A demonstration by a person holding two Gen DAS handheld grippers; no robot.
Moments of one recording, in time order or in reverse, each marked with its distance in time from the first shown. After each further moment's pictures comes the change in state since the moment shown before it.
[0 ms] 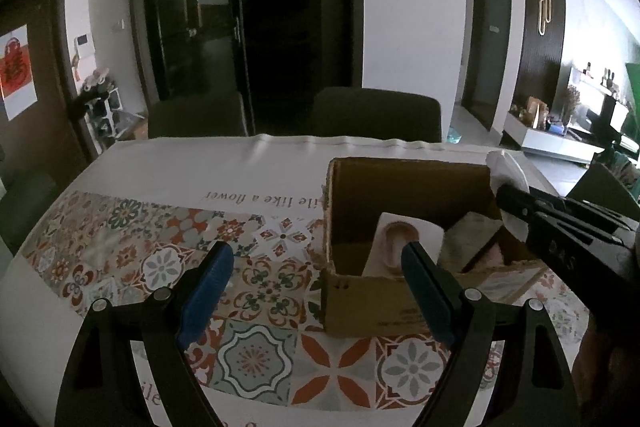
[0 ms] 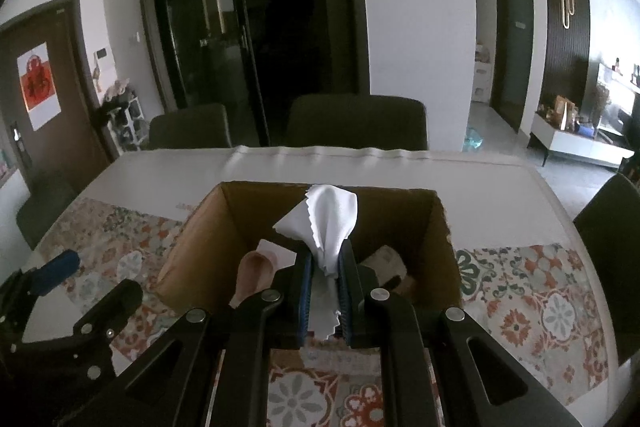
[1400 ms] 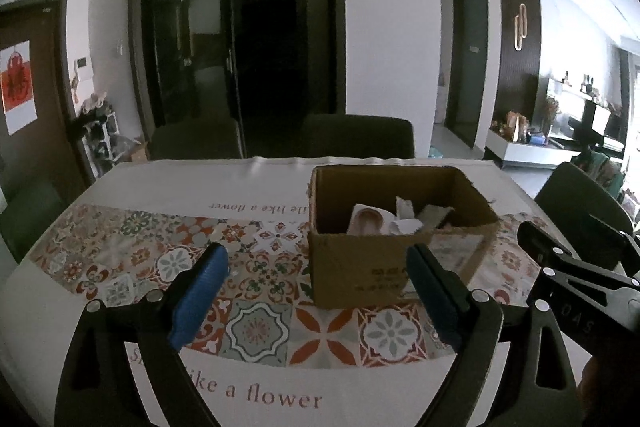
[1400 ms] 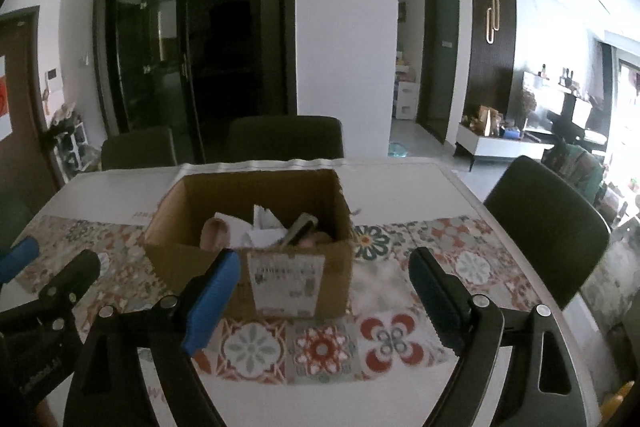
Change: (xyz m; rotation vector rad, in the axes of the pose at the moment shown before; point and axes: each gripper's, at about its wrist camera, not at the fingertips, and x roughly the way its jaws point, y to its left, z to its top) left arm -0.100 -0.005 -0.038 0.036 -0.125 -0.050; right arm -0.122 0.003 -0.063 0.073 -0.113 -0.267
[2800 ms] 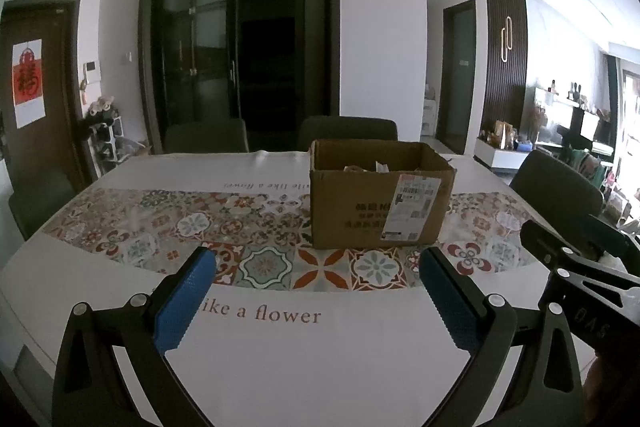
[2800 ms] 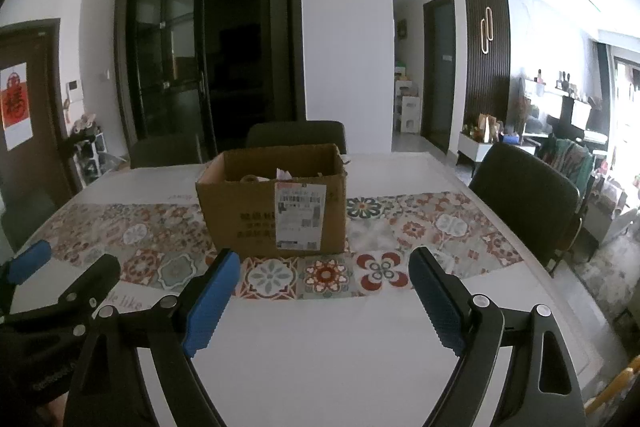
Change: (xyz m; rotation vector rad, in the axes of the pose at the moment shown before) left arm -0.105 0.006 -0.088 -0.013 -0.058 -0.019; right arm -0.119 -0.014 -0.091 0.011 -0.072 0.040
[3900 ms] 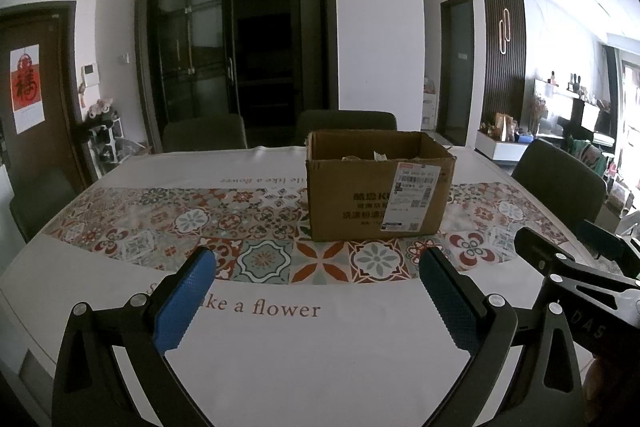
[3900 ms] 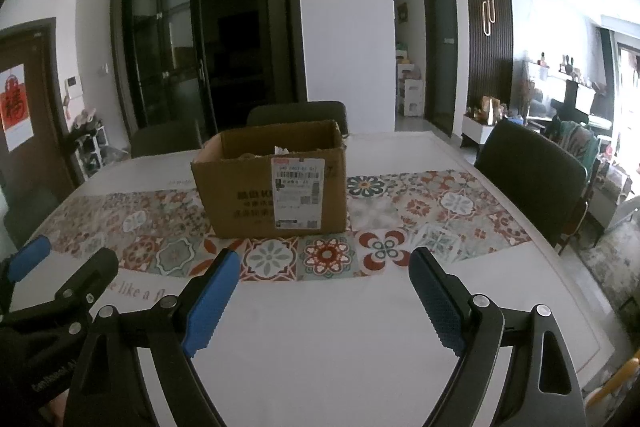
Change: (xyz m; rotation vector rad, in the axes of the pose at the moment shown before) left arm 0.004 -0.003 -0.012 0.015 0.006 0.003; right arm 0.012 -0.009 -0.016 0.021 0.052 0.023
